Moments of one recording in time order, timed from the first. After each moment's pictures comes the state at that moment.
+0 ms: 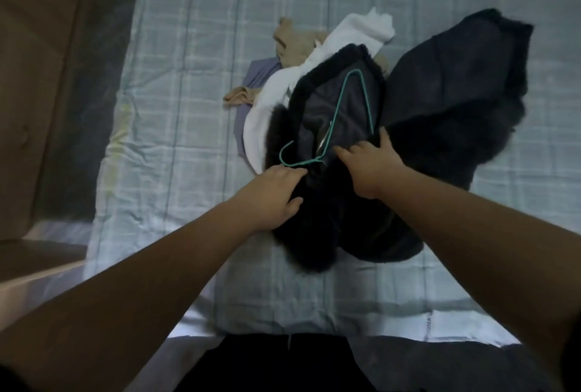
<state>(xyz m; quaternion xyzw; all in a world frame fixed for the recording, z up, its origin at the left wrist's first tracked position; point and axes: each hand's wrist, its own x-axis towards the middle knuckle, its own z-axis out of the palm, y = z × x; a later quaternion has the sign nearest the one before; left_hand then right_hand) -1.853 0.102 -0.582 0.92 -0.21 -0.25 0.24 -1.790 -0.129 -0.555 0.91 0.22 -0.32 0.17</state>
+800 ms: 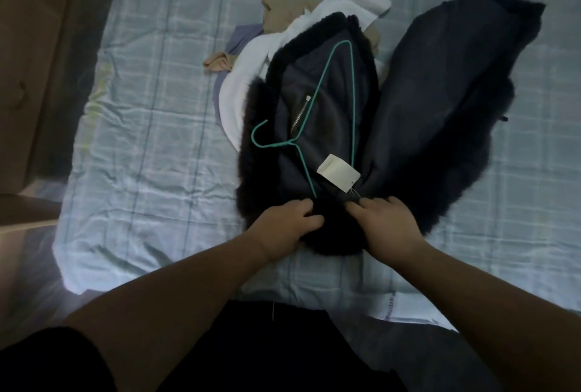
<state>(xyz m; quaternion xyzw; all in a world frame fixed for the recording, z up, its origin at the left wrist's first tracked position) -1.954 -0.005 -0.596 0.90 -0.31 -0.17 0.24 -1.927 -0.239 -0.557 0.94 0.29 -0.20 0.04</state>
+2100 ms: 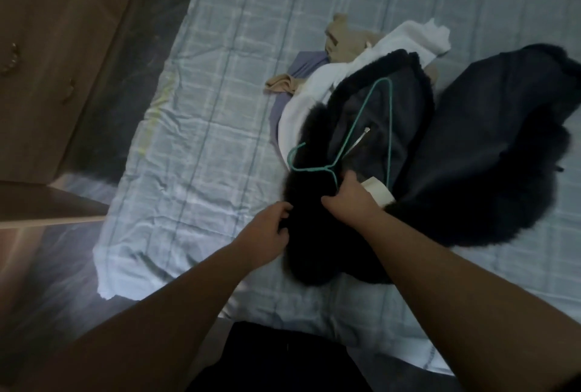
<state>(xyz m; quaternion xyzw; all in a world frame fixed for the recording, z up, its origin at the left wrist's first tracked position) -1.962 0.124 -0.622 0.83 0.11 -0.26 0.48 -1.852 -0.052 -0.589 0.89 -0.09 -0.37 -0.25</state>
